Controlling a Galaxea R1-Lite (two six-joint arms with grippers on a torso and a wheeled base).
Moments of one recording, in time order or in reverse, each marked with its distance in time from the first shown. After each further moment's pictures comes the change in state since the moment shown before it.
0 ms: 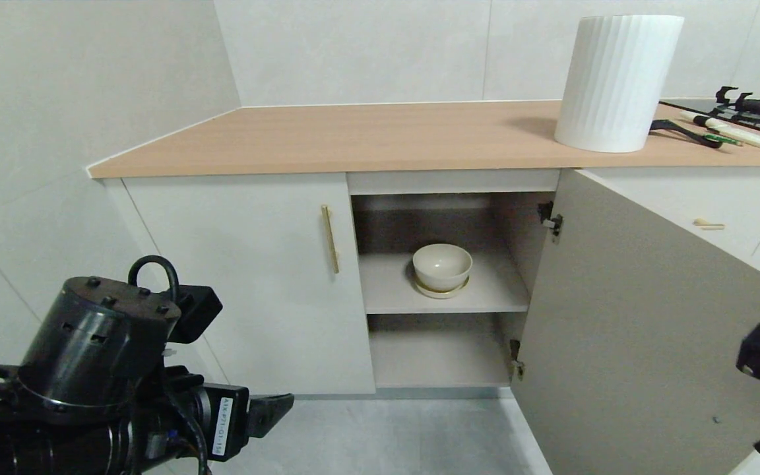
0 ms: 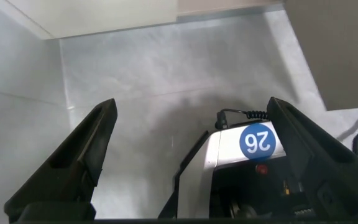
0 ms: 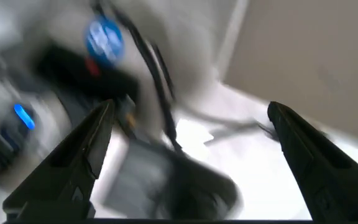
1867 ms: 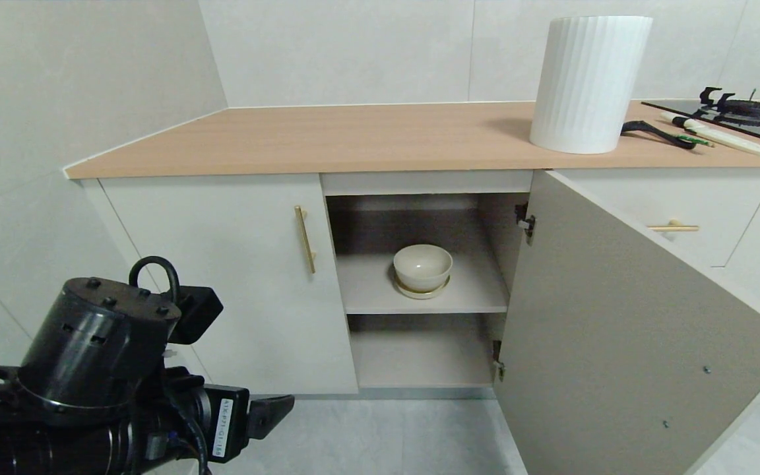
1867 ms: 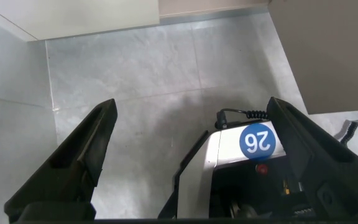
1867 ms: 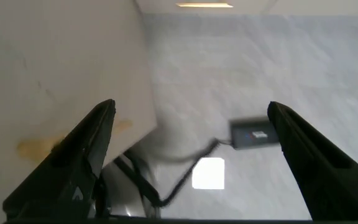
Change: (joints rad) left arm 0.000 0.000 0.001 0.000 -0.002 0.000; right arm -0.748 0.130 -0.046 -0.313 0.181 -0.163
